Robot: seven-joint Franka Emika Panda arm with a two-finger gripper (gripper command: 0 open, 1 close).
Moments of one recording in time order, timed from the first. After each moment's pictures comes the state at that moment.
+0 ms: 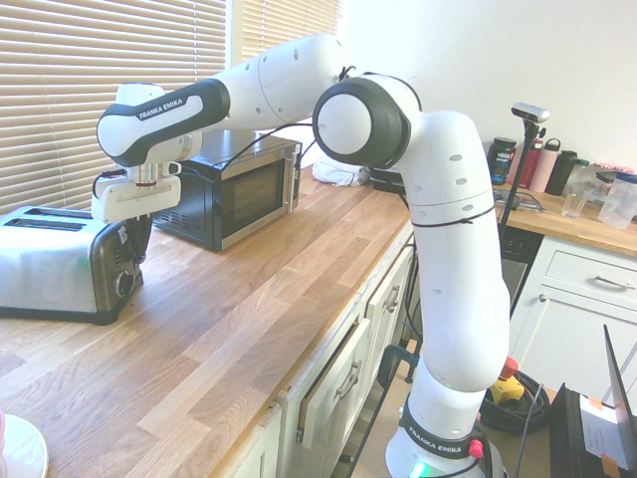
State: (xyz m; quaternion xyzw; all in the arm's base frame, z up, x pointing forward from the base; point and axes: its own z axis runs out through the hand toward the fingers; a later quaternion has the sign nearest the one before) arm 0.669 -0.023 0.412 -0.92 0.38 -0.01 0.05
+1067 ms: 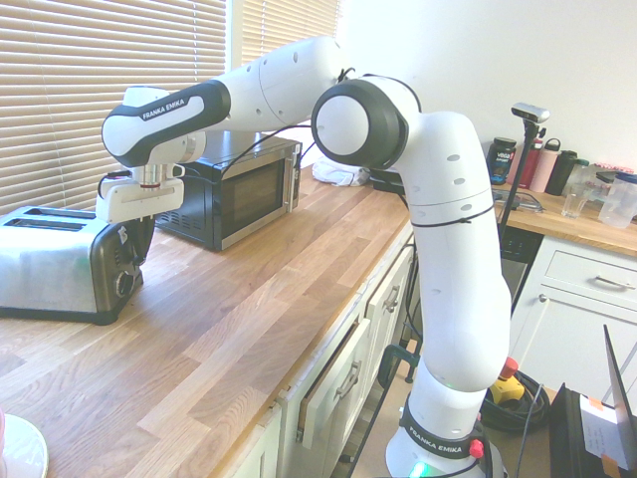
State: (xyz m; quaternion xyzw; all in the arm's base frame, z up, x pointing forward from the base) arm 0.671 -0.030 0.402 -0.92 0.38 0.00 0.06
